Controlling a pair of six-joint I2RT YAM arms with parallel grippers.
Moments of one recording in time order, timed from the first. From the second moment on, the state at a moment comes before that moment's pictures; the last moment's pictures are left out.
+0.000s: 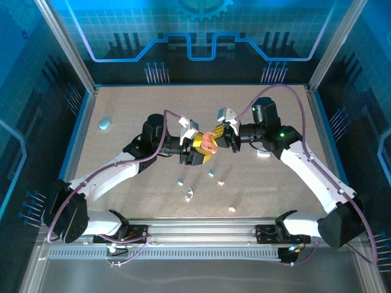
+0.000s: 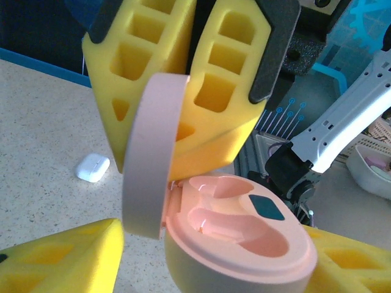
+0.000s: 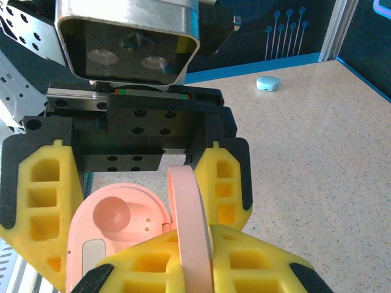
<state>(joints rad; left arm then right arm) -0.55 1.32 0.89 0.15 0.93 -0.09 0.44 1.26 1.17 -0.49 -0.84 -0.40</state>
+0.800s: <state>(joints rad) -0.55 1.33 0.89 0.17 0.93 -0.09 0.45 1.26 1.17 -0.48 -0.83 -0.41</state>
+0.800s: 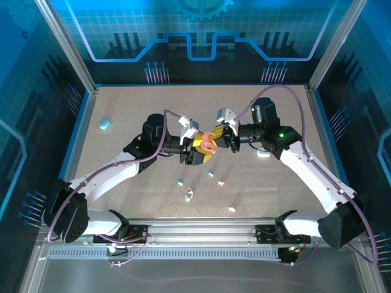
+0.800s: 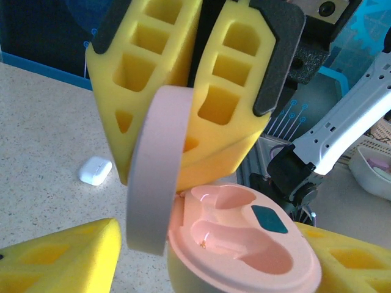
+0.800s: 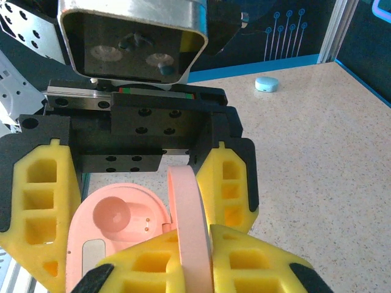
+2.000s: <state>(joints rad) -0.55 1.32 0.80 0.35 0.77 -0.14 0.40 1.12 1.23 -0.54 -0.72 0.01</state>
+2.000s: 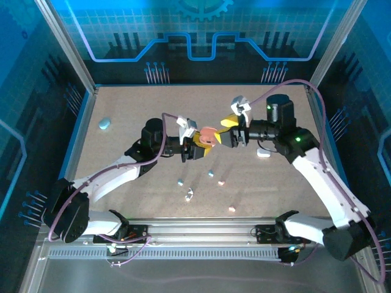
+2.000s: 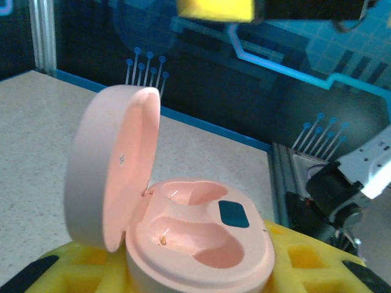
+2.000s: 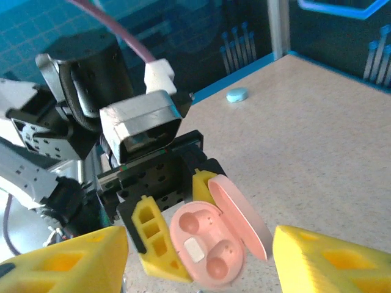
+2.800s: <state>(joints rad) -0.55 1.17 0.69 0.53 0.54 -0.17 0.48 1.23 0.70 -0.73 -0.40 0.63</state>
